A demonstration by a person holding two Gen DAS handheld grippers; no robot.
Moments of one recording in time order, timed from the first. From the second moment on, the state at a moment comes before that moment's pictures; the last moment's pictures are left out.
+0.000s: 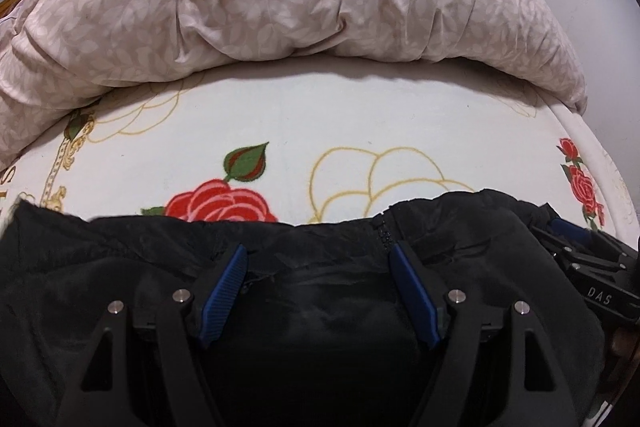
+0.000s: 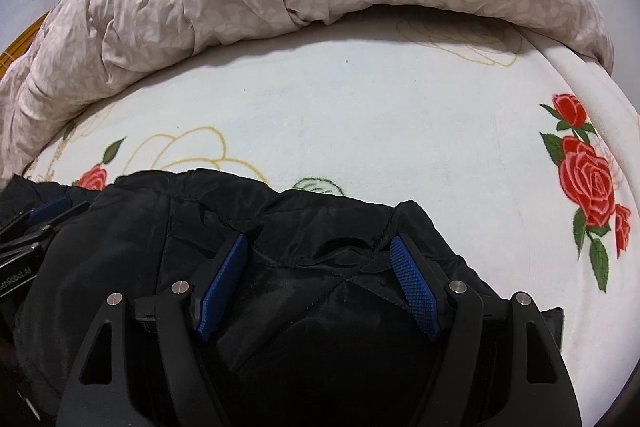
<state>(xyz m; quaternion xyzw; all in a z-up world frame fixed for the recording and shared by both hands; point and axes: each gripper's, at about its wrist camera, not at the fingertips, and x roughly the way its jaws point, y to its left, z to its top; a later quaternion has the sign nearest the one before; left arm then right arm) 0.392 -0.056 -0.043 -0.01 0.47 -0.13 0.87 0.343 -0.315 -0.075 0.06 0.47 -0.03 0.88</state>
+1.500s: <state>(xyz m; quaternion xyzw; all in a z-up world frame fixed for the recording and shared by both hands) 0.339 0.093 -0.054 -0.08 0.45 0.00 0.89 0.309 -0.257 -0.055 0.03 0.48 0.01 0.88</state>
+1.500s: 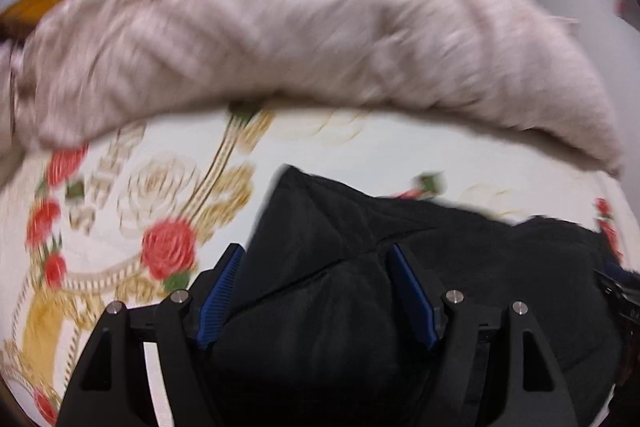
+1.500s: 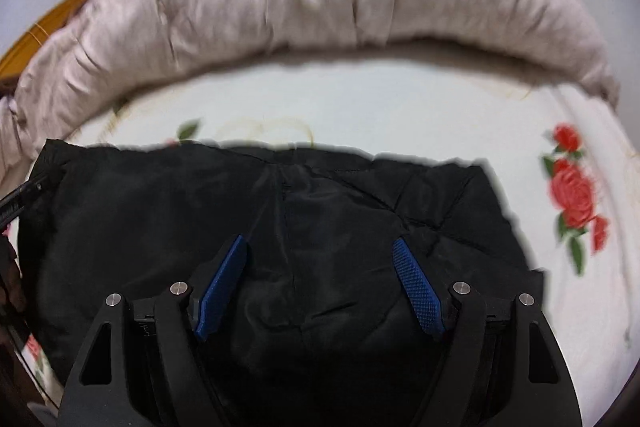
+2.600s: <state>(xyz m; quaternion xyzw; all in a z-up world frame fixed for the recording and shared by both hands) 0.302 0.088 -0.078 -0.07 0.41 -0.01 0.91 0.243 -0.337 -0.082 0.04 0.44 -0.08 0.89</state>
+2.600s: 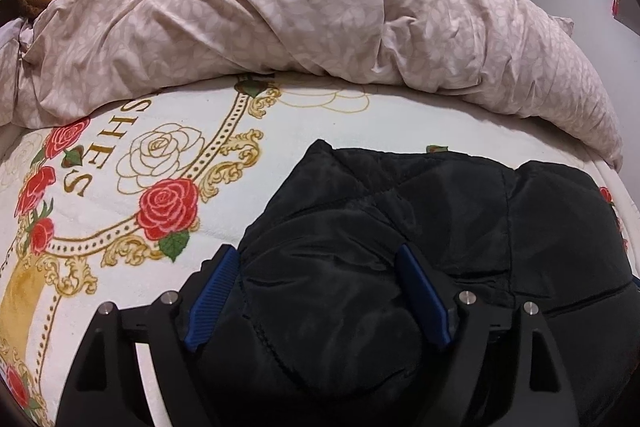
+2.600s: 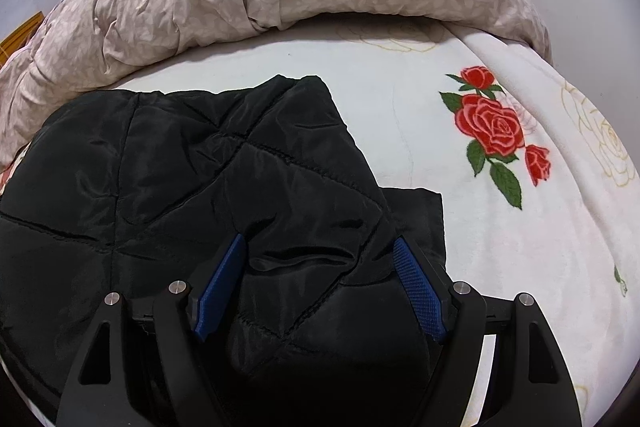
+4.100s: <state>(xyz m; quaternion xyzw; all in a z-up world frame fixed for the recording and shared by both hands) 0.243 0.089 -0.052 -0.05 0.46 -0.01 0.88 0.187 -0.340 -0.054 0.04 0.48 -0.08 0.87</state>
